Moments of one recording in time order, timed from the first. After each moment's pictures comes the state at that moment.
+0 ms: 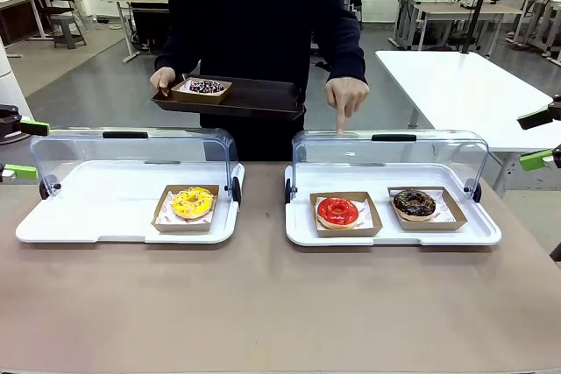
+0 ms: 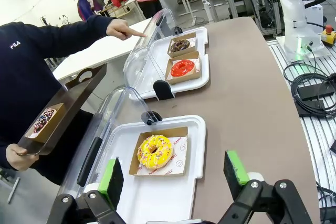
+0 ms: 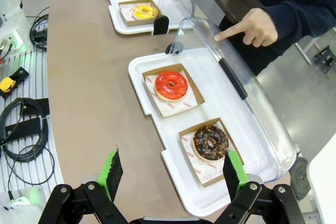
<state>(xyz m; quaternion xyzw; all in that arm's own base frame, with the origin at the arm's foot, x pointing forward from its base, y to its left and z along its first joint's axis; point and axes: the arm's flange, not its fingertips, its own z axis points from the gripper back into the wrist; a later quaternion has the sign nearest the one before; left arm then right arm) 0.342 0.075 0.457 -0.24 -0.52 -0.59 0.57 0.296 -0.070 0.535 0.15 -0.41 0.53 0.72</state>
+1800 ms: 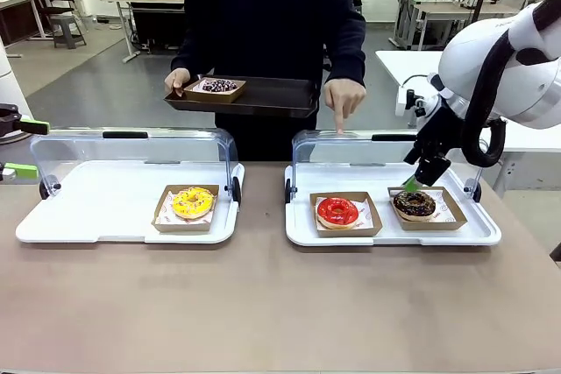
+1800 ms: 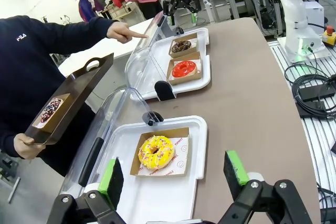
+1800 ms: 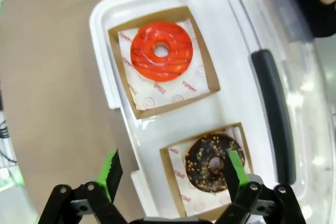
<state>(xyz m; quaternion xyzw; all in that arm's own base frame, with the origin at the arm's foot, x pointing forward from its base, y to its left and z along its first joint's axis) 0.343 0.075 0.458 -0.24 -0.52 -0.59 0.57 0.468 0.079 0.439 0.09 -0.19 0.60 0.78</state>
